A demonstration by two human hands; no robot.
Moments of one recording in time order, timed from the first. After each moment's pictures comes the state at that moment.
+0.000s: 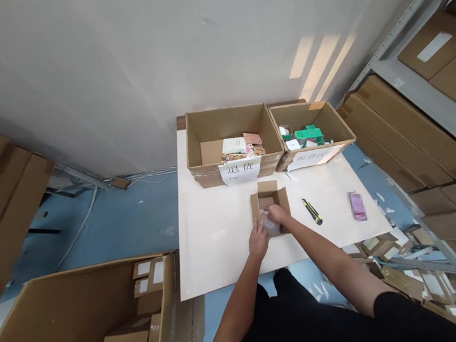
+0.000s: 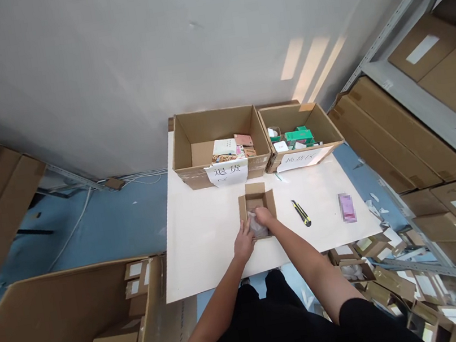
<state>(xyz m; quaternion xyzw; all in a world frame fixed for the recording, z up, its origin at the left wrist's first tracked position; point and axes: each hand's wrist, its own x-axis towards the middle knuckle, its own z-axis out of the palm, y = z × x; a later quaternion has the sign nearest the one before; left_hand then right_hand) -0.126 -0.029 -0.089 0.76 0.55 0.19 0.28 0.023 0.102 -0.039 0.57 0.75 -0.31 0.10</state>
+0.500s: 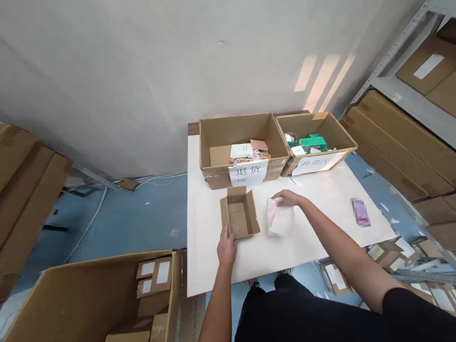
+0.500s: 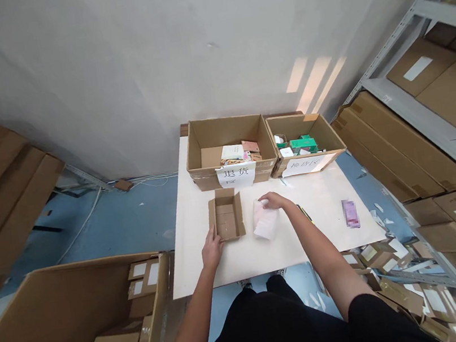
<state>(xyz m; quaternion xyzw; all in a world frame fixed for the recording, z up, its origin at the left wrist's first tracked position) -0.278 -0.055 -0.062 0.65 0.71 0.17 0.21 0.059 0.160 0.035 0.52 0.74 -0.43 0.05</state>
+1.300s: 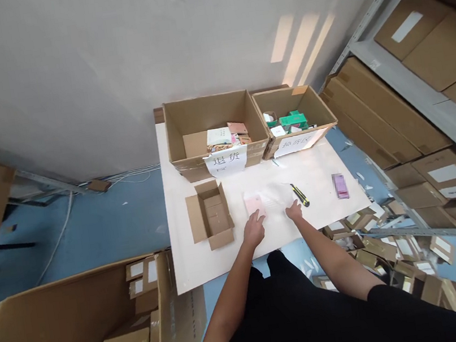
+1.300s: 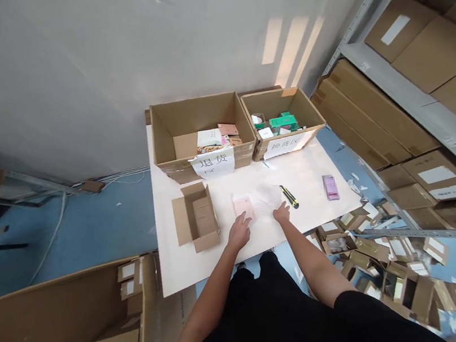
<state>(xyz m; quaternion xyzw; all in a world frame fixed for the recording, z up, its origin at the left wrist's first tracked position) -0.125 -0.032 -0.069 0.74 0.54 0.14 0.37 0.124 0.015 -0.077 0.83 0.46 -0.30 0.11</state>
